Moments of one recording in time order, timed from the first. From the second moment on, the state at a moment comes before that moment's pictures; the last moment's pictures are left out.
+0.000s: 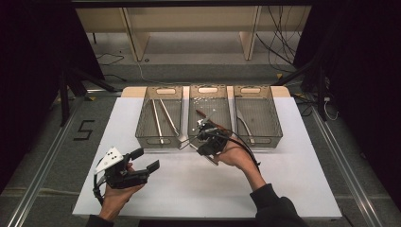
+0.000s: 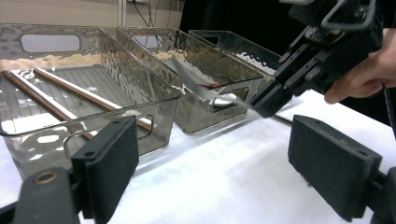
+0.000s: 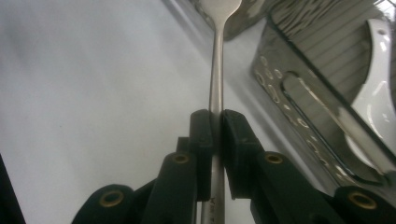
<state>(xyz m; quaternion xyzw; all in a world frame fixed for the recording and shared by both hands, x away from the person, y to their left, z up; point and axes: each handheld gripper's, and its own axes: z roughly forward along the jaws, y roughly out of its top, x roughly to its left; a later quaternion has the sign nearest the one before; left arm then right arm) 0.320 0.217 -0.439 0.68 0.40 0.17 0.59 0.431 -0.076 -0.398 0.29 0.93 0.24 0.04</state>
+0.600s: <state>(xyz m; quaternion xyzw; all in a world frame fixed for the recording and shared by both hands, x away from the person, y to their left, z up) 0.320 0.216 -0.439 0.68 0.40 0.17 0.59 0.448 -0.130 -0.370 0.34 0.90 0.27 0.07</state>
